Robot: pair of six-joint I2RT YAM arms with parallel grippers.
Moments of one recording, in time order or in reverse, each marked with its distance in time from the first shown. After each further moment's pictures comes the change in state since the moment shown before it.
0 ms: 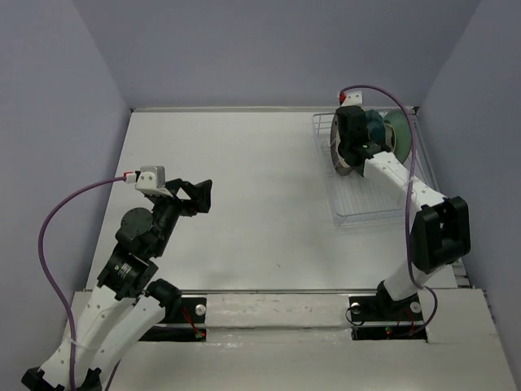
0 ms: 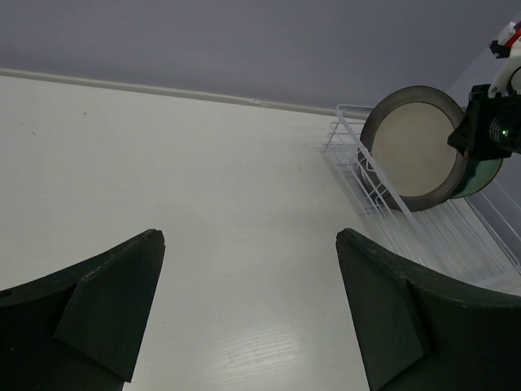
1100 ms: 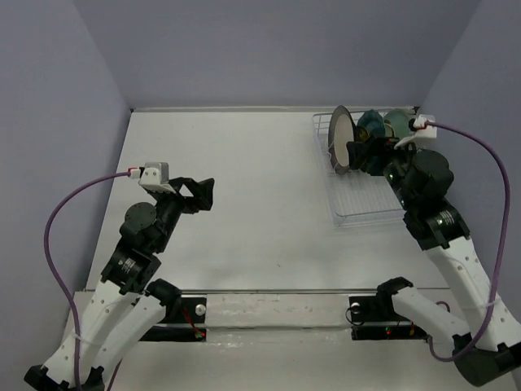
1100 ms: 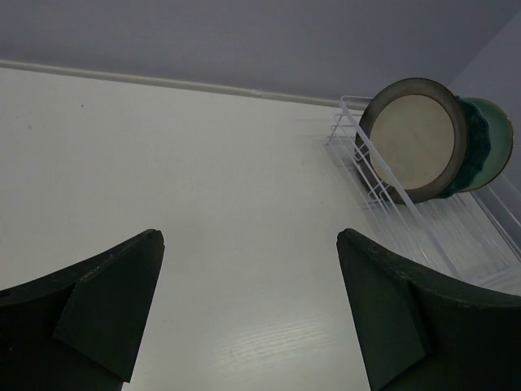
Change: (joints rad) left arm 0.034 0.042 -0.001 0.005 0.034 -0.001; right arm -0.005 -0.701 -0.244 -0.003 -0.496 0.409
